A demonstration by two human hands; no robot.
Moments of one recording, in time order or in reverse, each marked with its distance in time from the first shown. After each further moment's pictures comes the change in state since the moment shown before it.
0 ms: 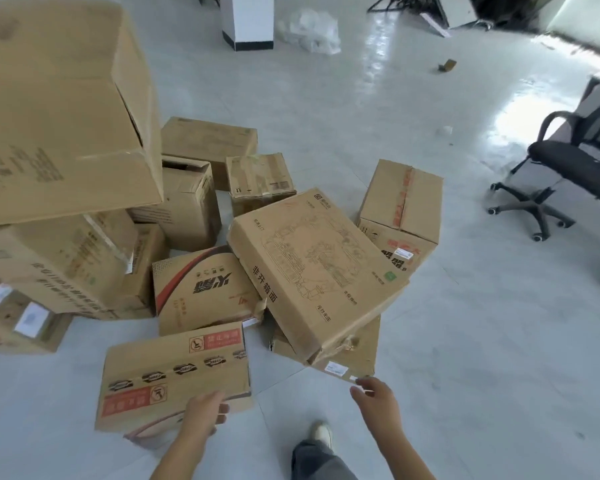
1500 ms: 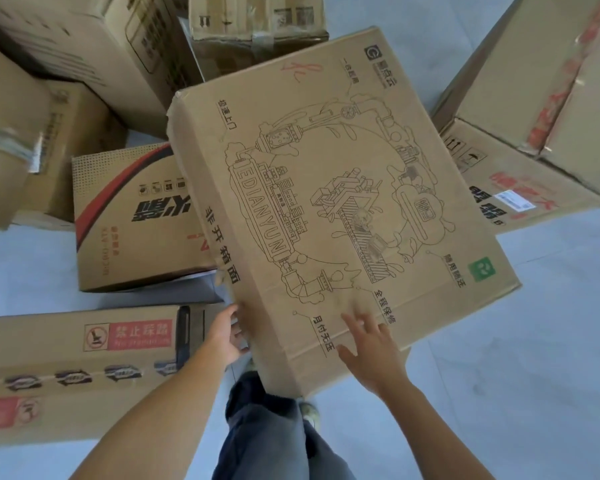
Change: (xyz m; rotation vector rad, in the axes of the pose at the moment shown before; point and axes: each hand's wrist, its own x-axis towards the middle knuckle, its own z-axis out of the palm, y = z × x) left_hand 0.372 0.058 0.235 -0.544 -0.010 -0.520; right_hand 0.406 0.013 0.087 -0.851 -0.451 -0.405
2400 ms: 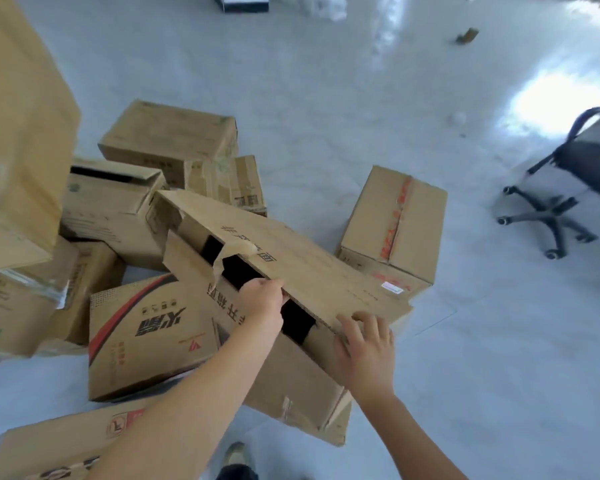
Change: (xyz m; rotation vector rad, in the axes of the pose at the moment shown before) left_hand -0.389 0.069 0.141 0.024 -0.133 0.637; right_hand -0.195 -0.063 -0.224 -0.035 1.182 -0.149
